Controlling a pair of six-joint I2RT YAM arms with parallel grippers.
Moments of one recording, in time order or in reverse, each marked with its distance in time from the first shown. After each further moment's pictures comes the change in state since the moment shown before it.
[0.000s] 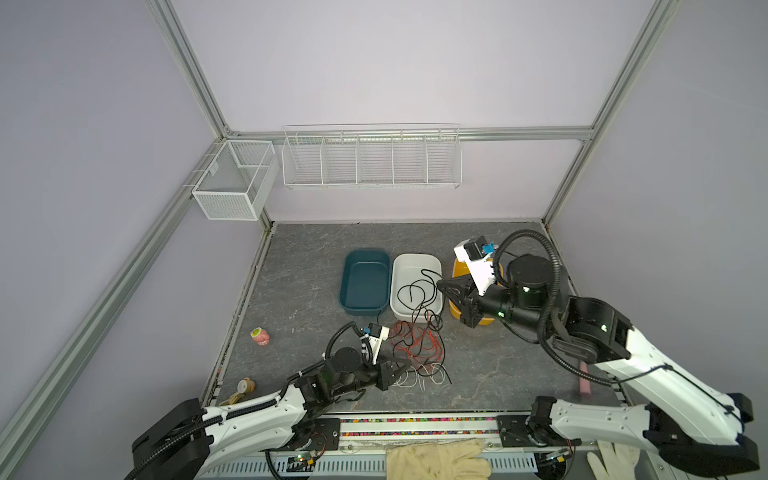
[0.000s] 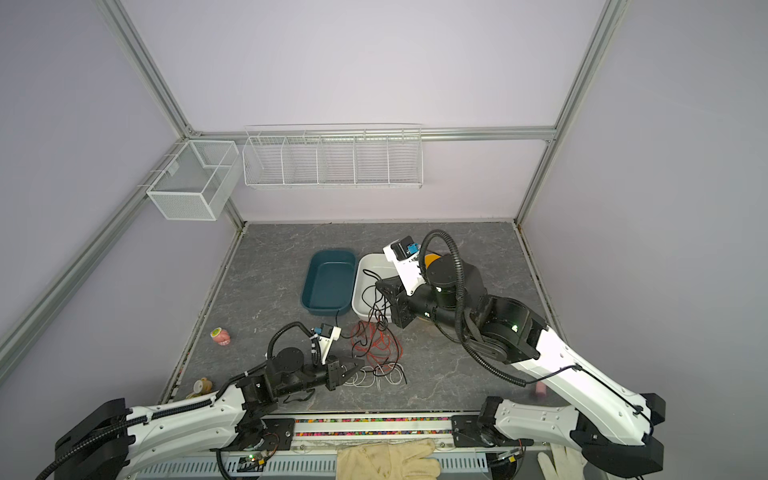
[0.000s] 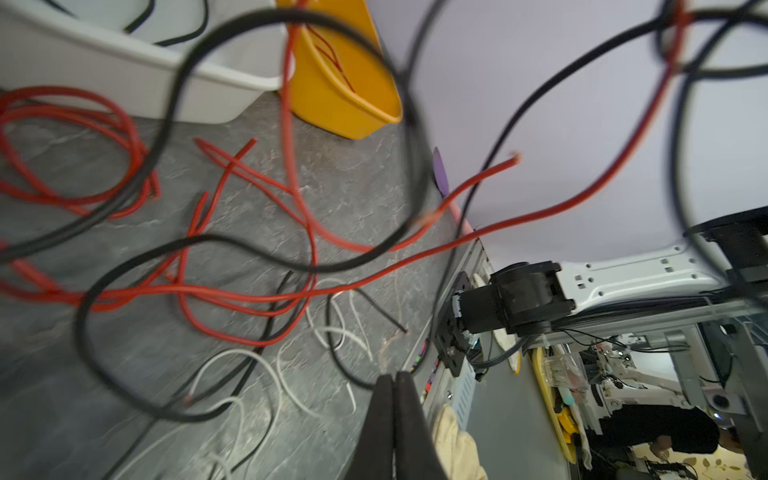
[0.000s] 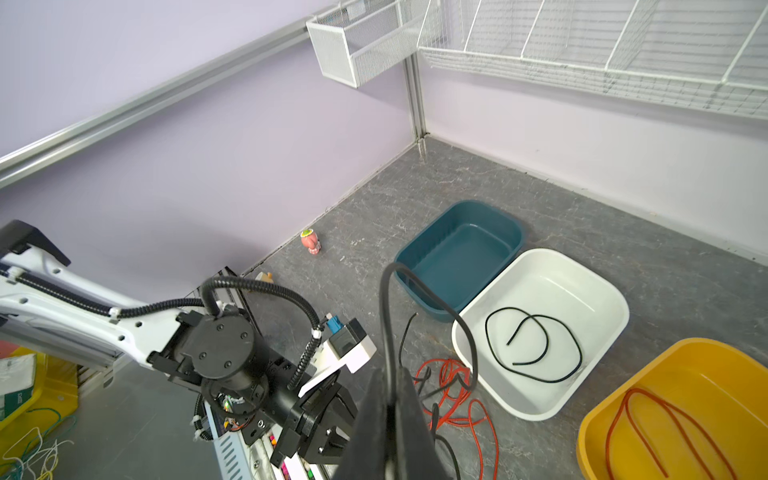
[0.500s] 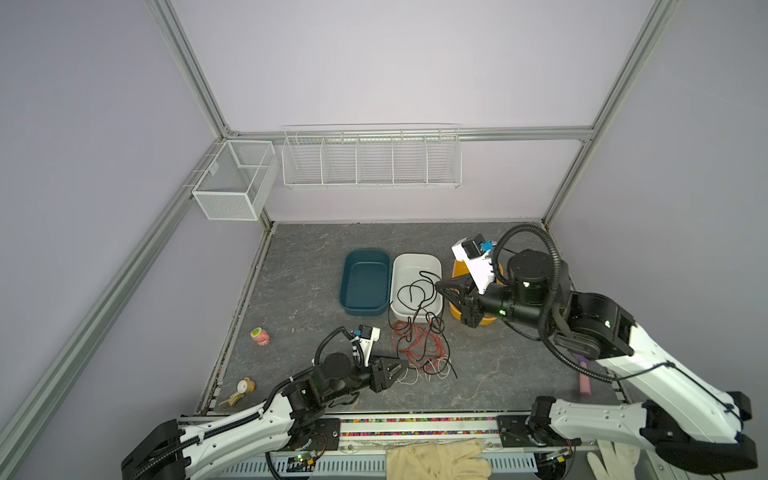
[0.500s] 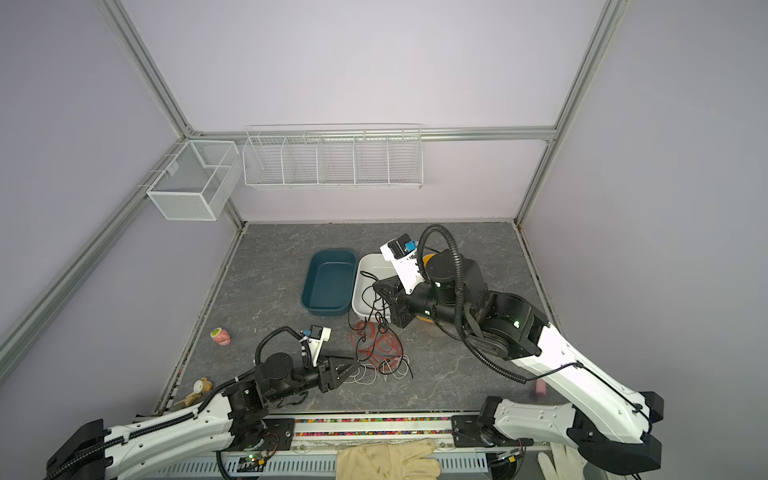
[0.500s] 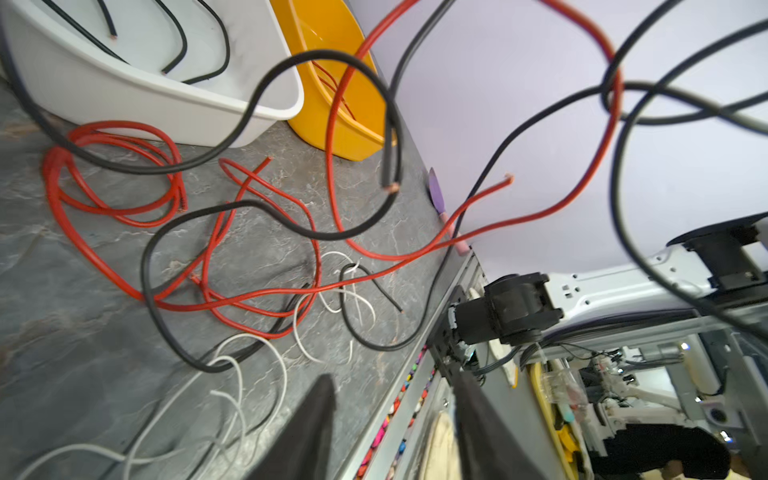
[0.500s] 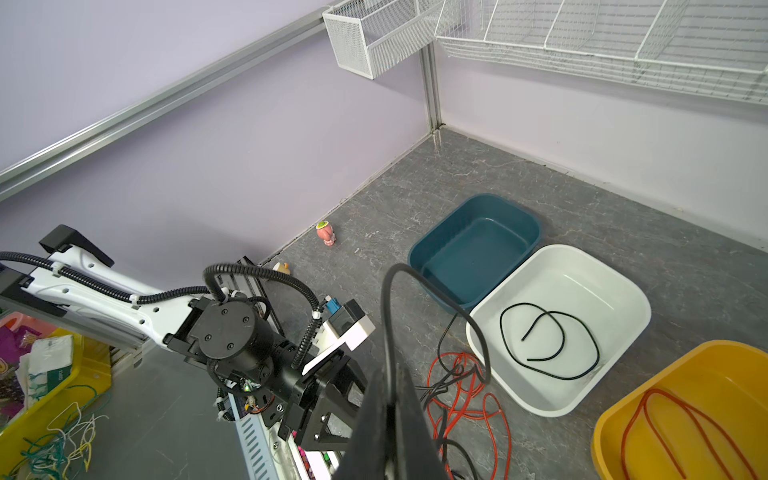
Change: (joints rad) left arm -0.003 -0.180 -0.011 -0.096 -0.038 -0.024; right arm -0.005 0.039 0.041 -0.039 -0.066 0.017
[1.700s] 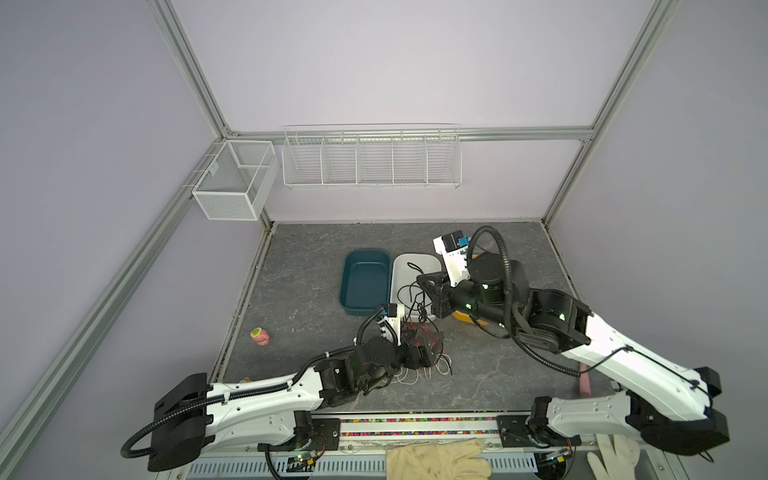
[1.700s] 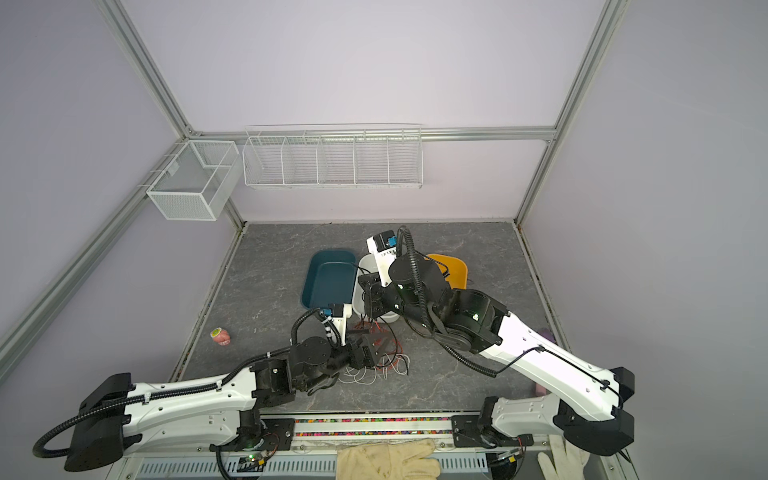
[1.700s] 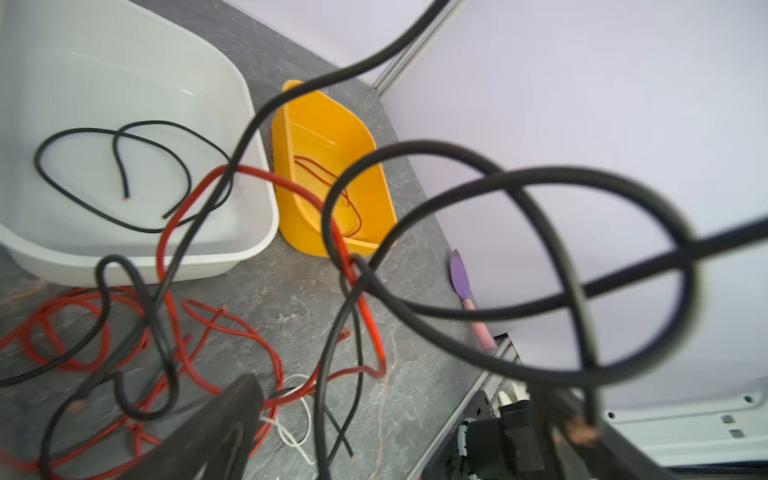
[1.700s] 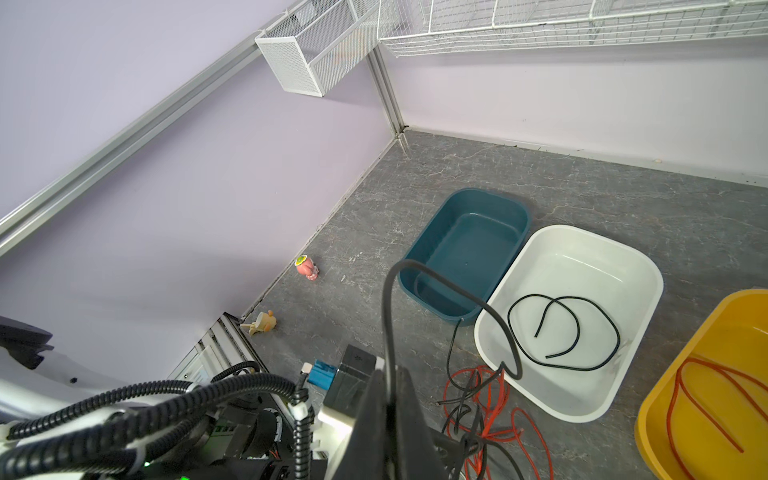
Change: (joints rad) left arm -0.219 0.359 0.428 -0.127 -0.496 0.029; right arm 0.094 0.116 0.003 0.095 0.233 0.214
